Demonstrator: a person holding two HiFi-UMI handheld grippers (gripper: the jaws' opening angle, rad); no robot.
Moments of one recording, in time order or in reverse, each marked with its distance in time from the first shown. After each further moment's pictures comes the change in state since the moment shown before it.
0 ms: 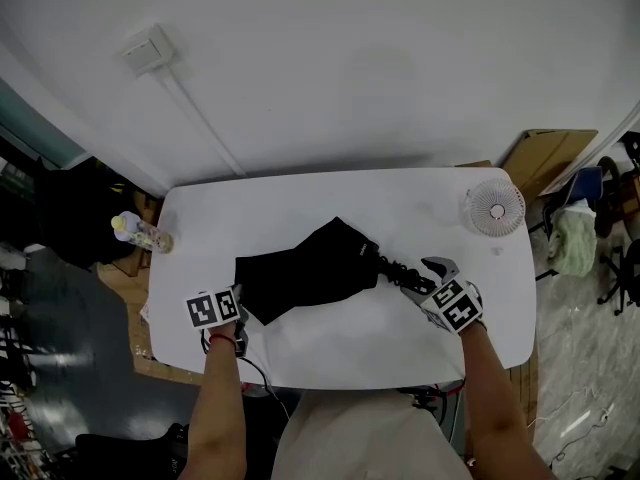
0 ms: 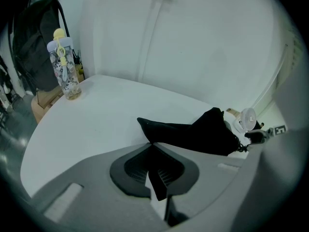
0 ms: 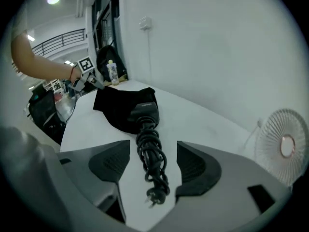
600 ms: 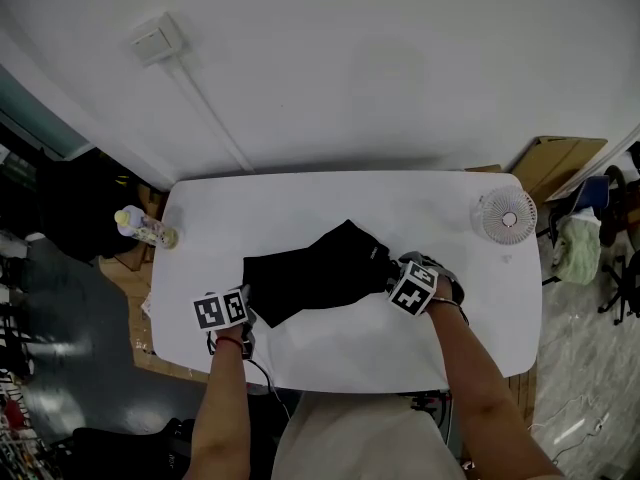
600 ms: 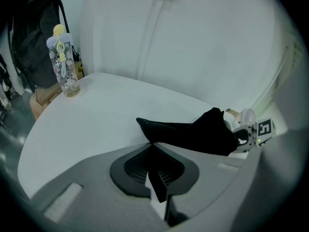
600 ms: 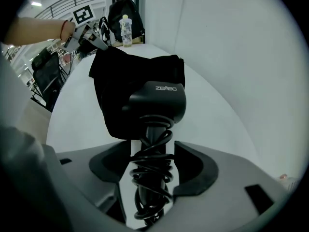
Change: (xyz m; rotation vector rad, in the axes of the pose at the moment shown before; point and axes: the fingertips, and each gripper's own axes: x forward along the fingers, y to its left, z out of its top) left arm 0.004 -0.002 -0.003 -0.013 0.011 -0.015; right arm 0.081 0.022 0.007 -0.294 0.366 0.047
